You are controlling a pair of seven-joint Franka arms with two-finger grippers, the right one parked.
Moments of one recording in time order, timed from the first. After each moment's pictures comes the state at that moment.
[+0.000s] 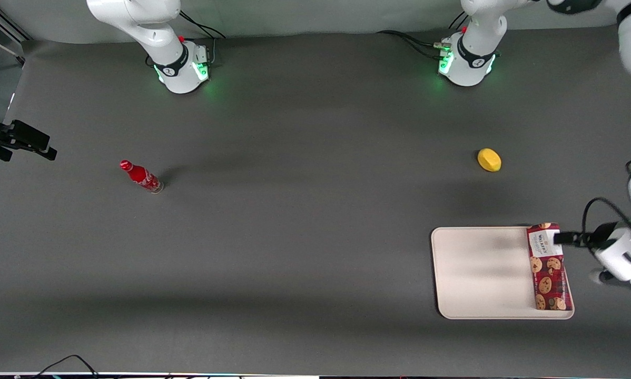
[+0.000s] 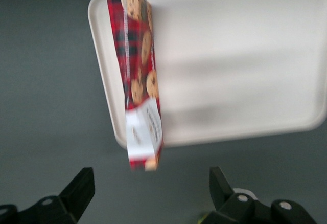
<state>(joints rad) 0.23 0.58 -0.15 -1.32 0.12 1.75 0.19</state>
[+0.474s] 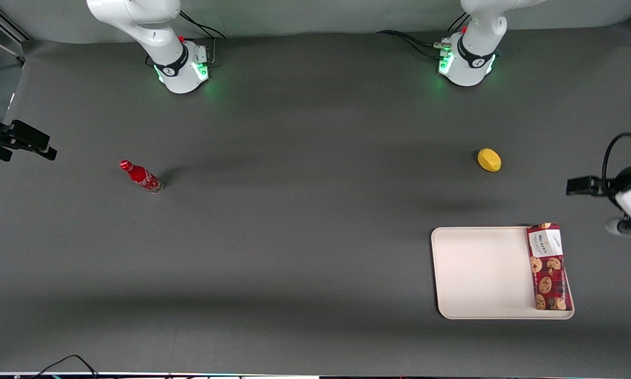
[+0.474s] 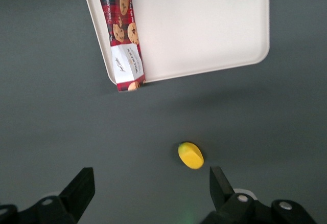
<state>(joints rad) 0.17 0.33 -0.16 -1.35 0.12 1.47 0.19</state>
